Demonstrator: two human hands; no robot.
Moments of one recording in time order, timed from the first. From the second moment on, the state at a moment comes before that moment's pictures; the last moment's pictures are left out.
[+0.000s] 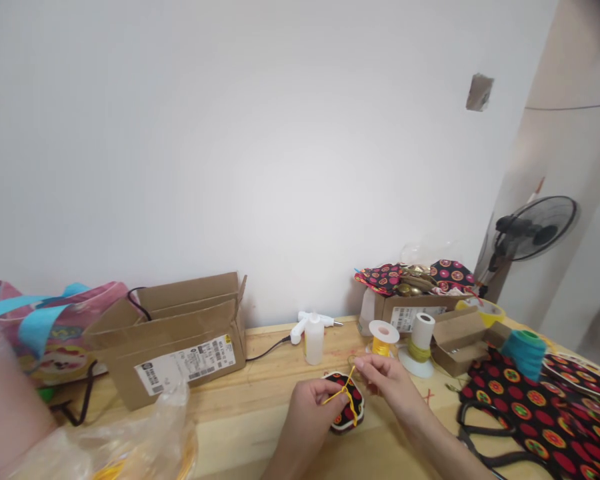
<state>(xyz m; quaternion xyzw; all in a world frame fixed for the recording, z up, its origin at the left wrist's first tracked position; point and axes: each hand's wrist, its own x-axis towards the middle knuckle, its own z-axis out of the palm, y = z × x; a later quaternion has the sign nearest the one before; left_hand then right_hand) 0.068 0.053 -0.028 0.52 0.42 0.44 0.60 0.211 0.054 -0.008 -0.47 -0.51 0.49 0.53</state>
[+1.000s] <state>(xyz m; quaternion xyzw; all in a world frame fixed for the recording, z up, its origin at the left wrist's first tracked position) 0.063 0.058 -0.023 0.49 0.39 0.50 0.60 0.209 0.050 -0.014 -0.27 -0.31 0.70 0.58</state>
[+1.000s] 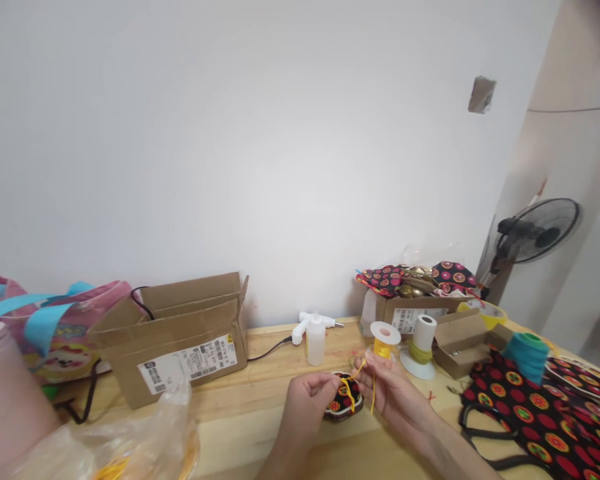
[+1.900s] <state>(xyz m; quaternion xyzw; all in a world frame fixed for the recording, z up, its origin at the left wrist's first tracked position) 0.064 0.056 -0.022 0.54 0.43 0.48 0.54 0.206 0.048 -0.016 -0.44 -0.73 0.21 0.47</state>
